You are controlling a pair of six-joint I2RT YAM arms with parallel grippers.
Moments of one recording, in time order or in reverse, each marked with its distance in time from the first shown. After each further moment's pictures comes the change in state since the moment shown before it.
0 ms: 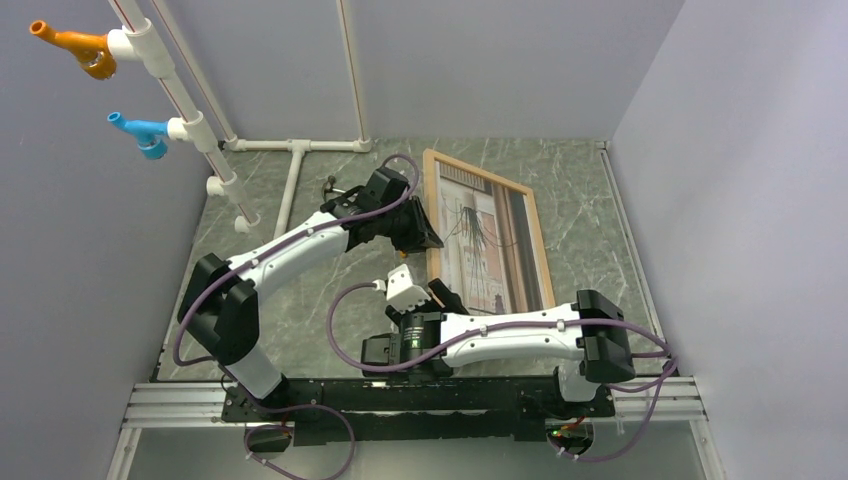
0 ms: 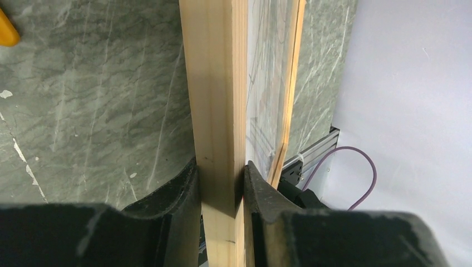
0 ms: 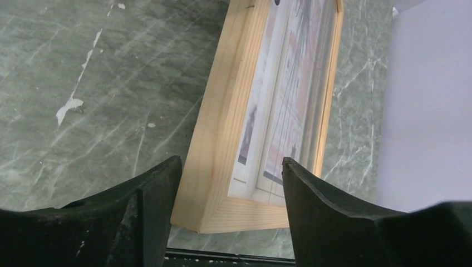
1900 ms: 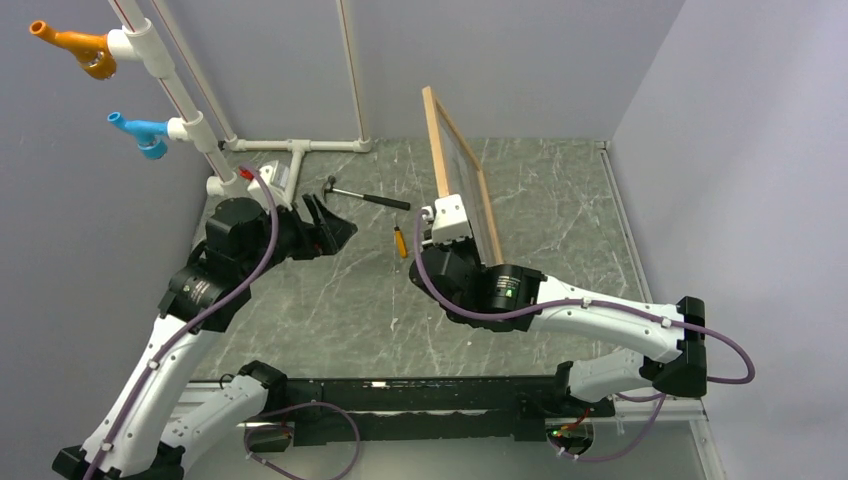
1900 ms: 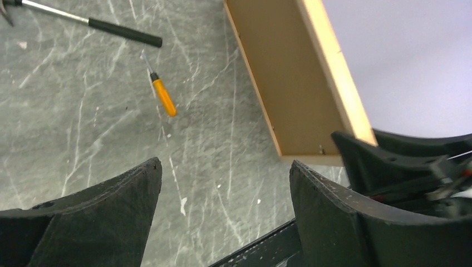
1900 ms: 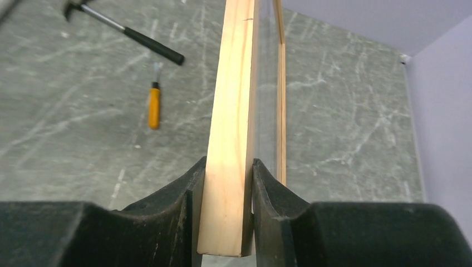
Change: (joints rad) left arm 0.248 -0.793 -0.165 -0.176 -0.139 0.359; right arm -0.253 -0.395 -0.148 0.675 0.034 -0.589
